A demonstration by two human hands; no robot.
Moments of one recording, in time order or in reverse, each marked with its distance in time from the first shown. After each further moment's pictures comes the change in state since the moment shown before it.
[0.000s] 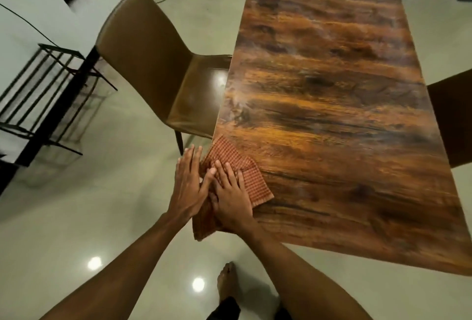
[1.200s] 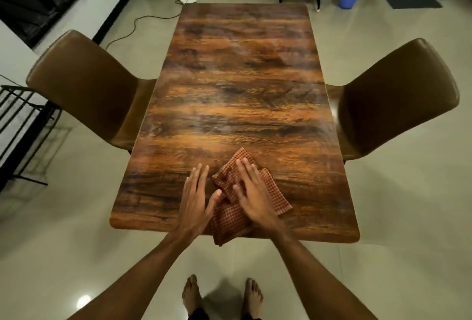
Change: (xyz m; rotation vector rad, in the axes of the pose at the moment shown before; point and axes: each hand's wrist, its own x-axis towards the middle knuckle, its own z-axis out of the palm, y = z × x) left_hand -0.076 0.245 0.128 -0.014 -0.090 0.116; right_hand -0.173 0.256 -0.120 0.466 0.185 0.220
